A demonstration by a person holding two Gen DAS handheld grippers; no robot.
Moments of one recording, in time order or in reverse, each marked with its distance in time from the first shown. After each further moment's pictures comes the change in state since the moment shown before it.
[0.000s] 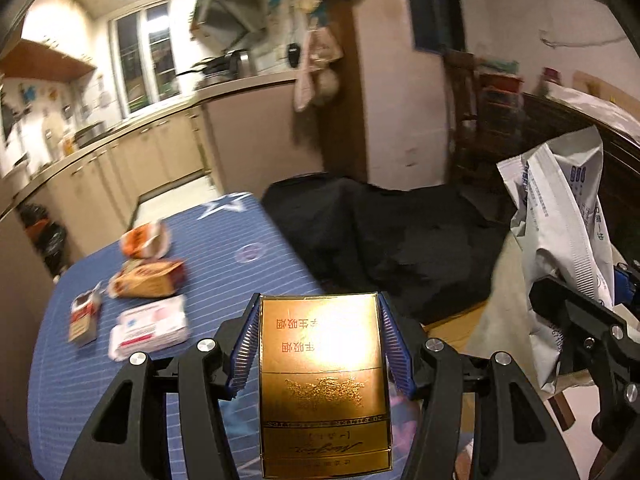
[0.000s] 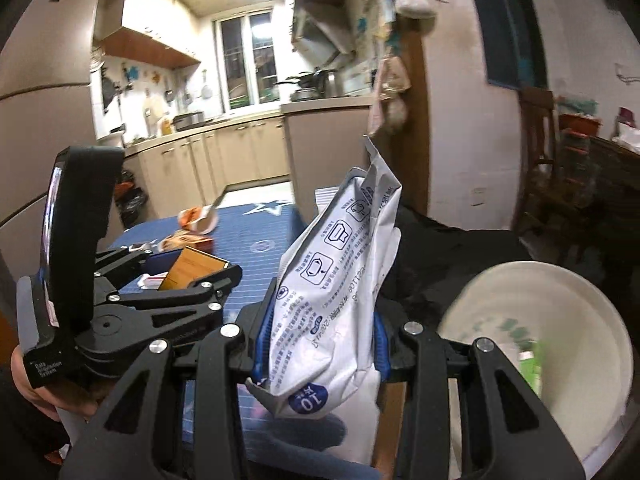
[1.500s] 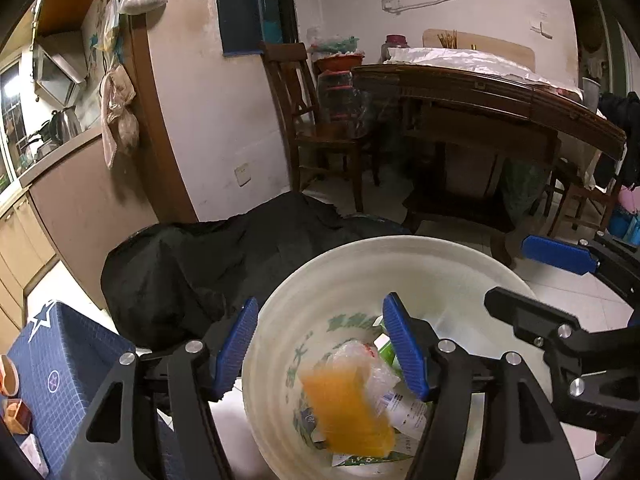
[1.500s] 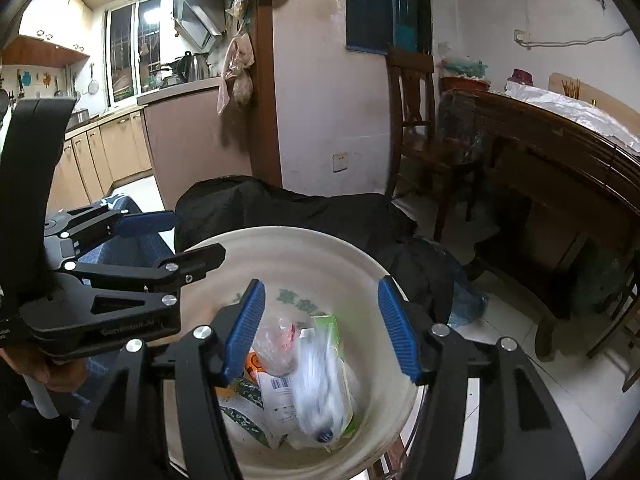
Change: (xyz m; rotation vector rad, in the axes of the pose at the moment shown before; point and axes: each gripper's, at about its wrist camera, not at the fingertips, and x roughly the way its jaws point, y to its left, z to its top) left arm 0.068 -0.221 0.057 0.305 -0.038 -0.439; right arm -0.028 -0.196 -0.021 0.114 0.096 -0.370
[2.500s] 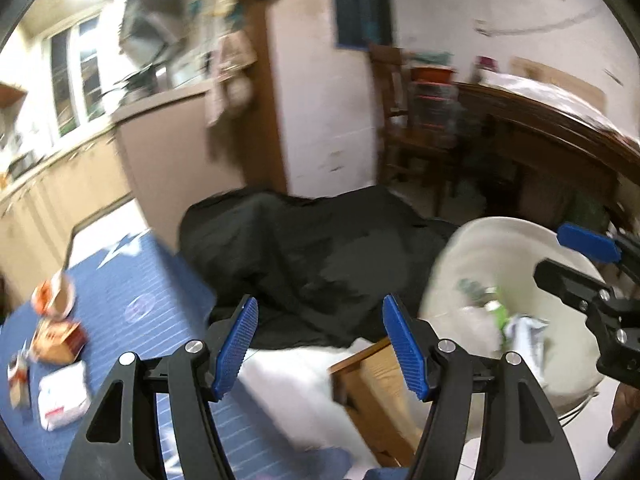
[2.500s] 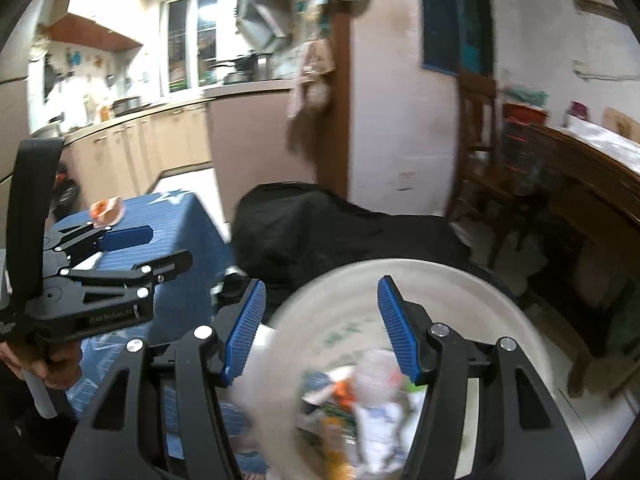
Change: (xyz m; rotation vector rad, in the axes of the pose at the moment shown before) left arm -0.075 0.142 -0.072 -0.234 0.011 0.231; right arm 0.012 0.111 0.017 -0.130 -0.029 0.186
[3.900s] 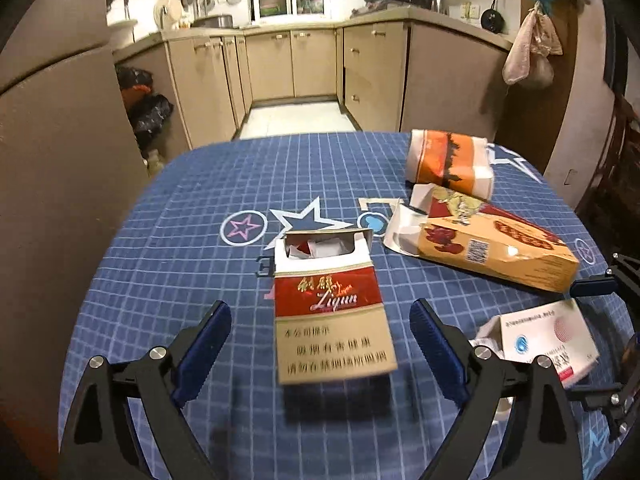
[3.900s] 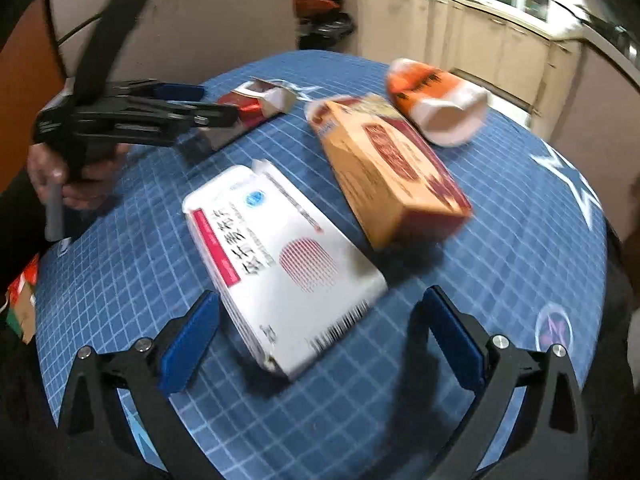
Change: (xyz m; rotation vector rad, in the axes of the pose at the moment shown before) left arm -0.050 0.423 -0.140 -0.466 0.205 0.494; right arm 0.221 0.363 0.030 -0.724 0.389 0.860
